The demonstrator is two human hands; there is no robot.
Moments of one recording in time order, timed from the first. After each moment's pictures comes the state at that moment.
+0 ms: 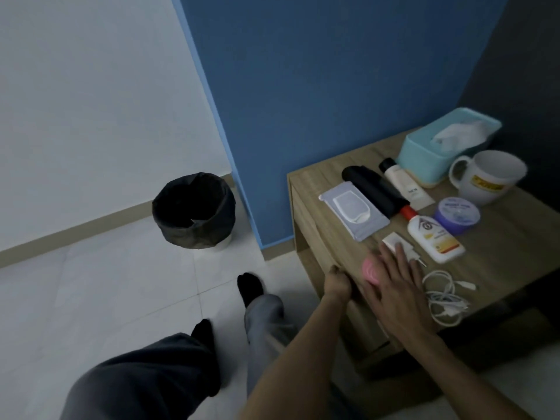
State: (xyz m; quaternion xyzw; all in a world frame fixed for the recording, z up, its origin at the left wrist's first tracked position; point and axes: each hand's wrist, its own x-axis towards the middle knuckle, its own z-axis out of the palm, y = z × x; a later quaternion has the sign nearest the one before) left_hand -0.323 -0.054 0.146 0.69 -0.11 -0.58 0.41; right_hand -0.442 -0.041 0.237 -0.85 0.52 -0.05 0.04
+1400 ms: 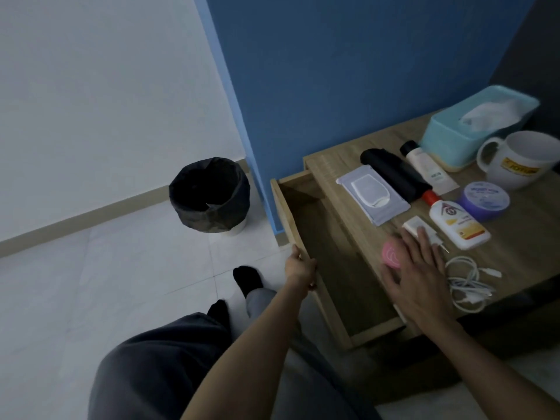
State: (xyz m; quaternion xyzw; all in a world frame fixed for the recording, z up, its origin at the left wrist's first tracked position) left_hand -0.235 0.008 0.199 0.75 -0.11 -0.51 0.40; right_hand -0.444 -0.043 0.231 -0.85 0.52 -0.09 0.05
